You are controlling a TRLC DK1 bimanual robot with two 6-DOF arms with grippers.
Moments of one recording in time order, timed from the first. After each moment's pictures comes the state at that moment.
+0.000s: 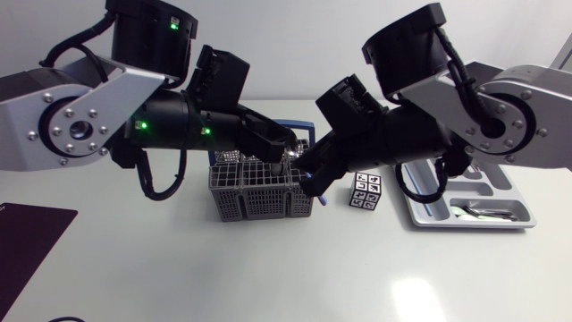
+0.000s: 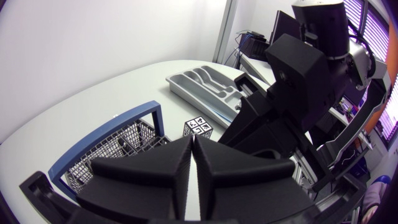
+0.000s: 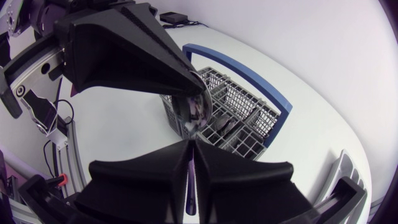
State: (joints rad) left arm -0.62 1.41 1.08 -0.18 0.31 0.00; right arm 0.64 1.39 1.06 -0.40 -0.24 -0.15
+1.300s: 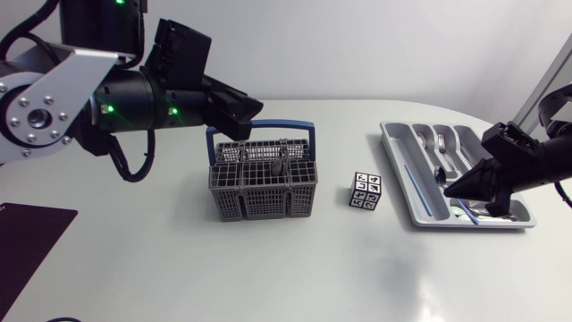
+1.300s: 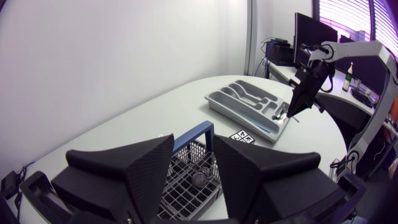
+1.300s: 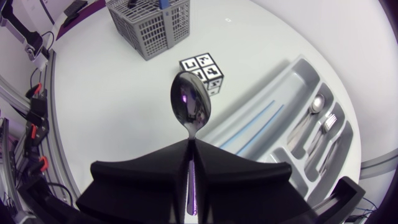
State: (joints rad) left arm -0.53 1.34 1.06 -0.13 0.19 0.16; right arm -0.36 1.53 1.07 -0.92 -0.56 -1.20
